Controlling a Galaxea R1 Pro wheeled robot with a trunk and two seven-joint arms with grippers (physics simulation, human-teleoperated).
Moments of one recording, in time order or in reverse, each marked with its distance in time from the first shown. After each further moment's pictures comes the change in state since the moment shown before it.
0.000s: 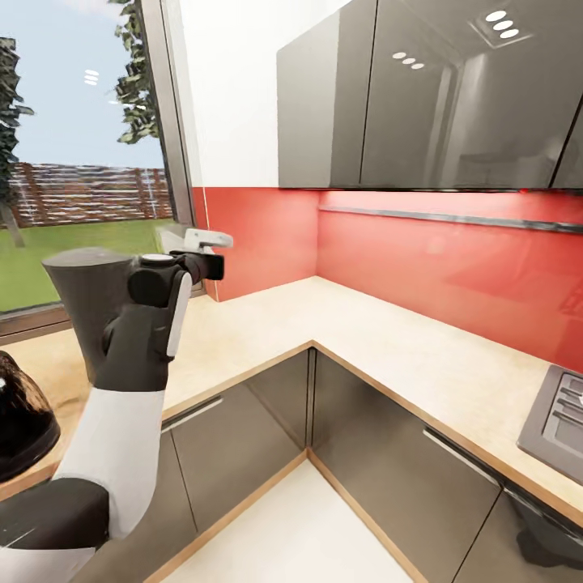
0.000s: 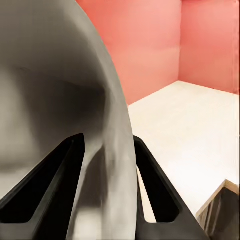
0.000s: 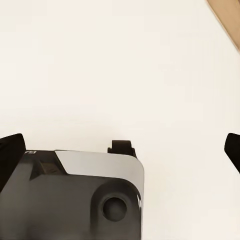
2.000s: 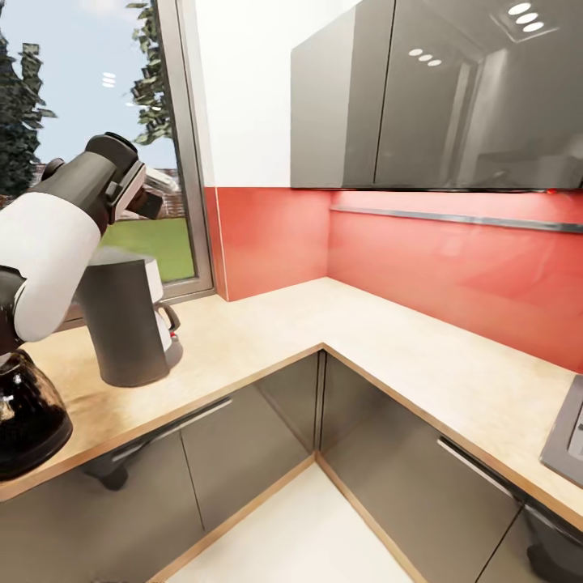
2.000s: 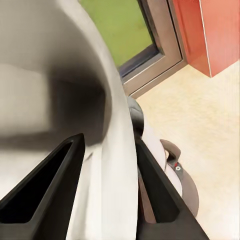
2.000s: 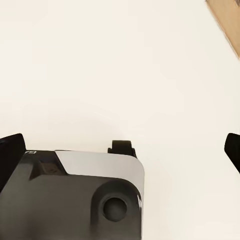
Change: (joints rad) left arm -0.779 0.211 -0.252 1.098 -0.046 0.006 -0.046; right arm 0.000 0.000 0.000 0.000 0.001 -0.001 0.000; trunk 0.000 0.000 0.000
